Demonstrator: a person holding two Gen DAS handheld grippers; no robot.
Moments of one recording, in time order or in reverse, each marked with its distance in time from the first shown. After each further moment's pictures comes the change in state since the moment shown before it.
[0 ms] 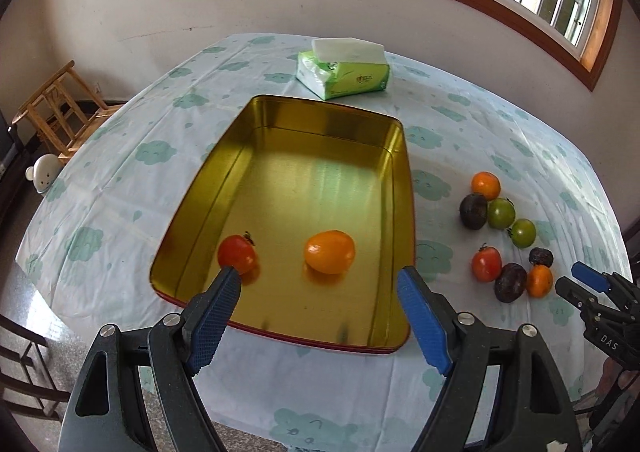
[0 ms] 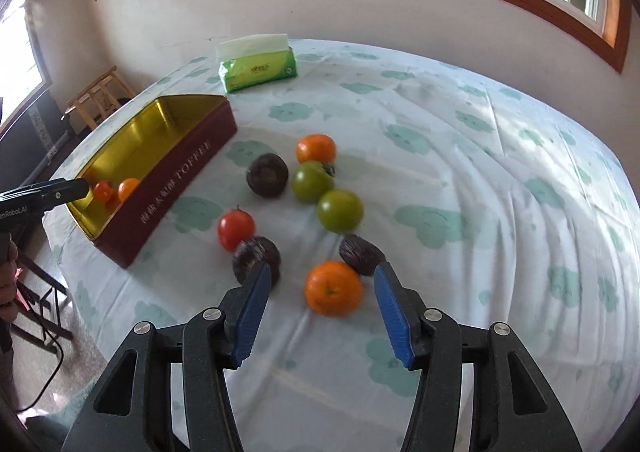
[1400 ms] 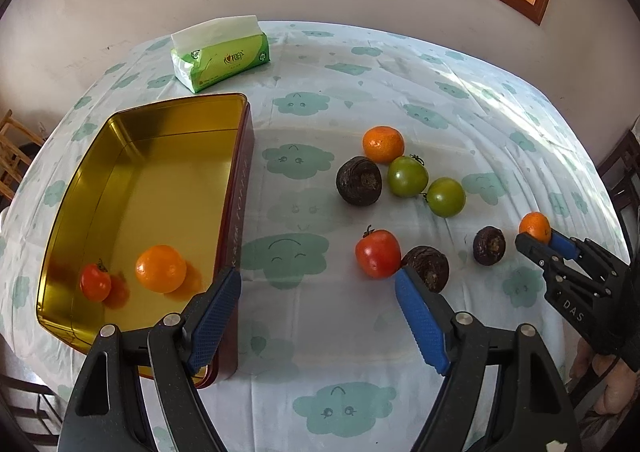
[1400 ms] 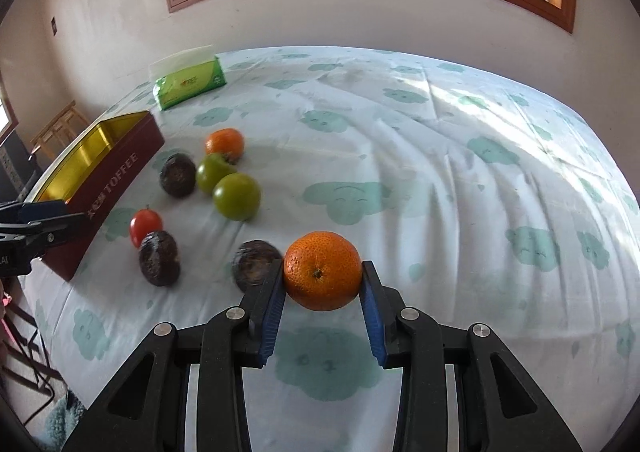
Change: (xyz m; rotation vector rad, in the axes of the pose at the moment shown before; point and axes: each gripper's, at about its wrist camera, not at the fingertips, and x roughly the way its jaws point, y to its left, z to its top) left arm 0.037 -0.111 0.002 0.191 0.081 -0.110; right arm 0.012 -0.064 -0.020 0.131 -0.073 -0.126
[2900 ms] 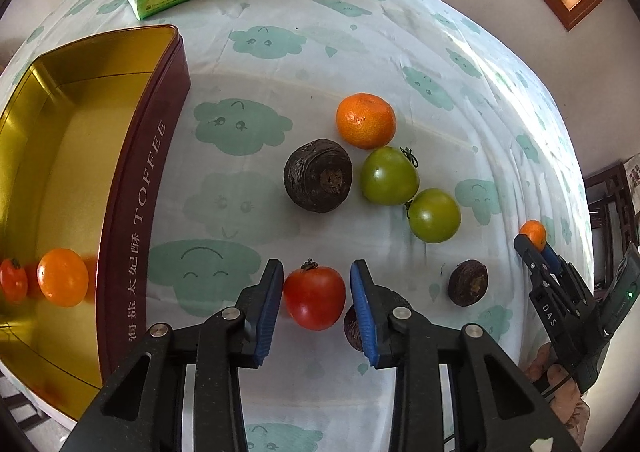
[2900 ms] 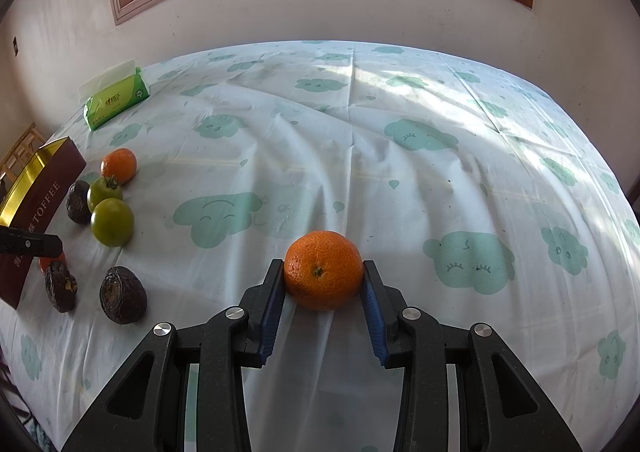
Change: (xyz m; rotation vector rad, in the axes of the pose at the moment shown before) left arm 0.069 -0.011 0.038 -0.160 0.272 -0.136; right arm 0.030 -0.060 0.010 0.074 0.014 -0.088
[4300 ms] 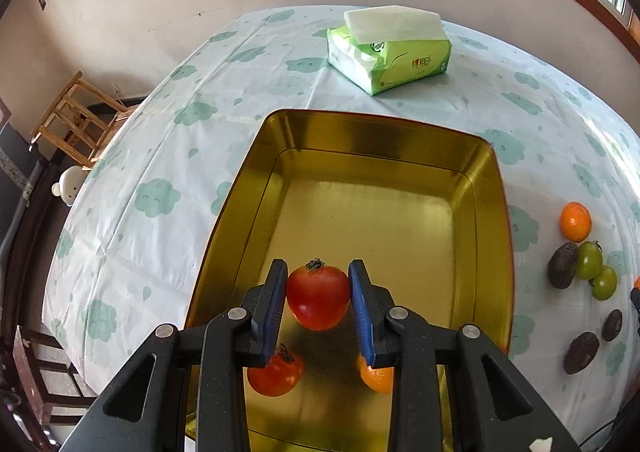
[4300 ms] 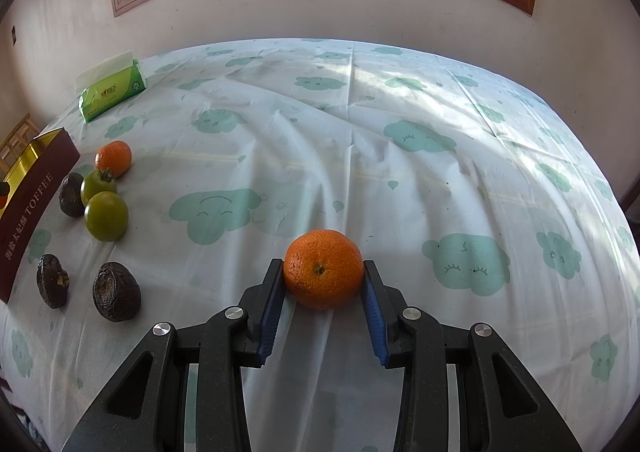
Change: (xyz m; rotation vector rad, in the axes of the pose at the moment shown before) left arm -0.066 0.149 0.024 -0.046 -0.220 0.406; right arm 0.003 0.006 -0.001 -0.020 0.005 -0.032
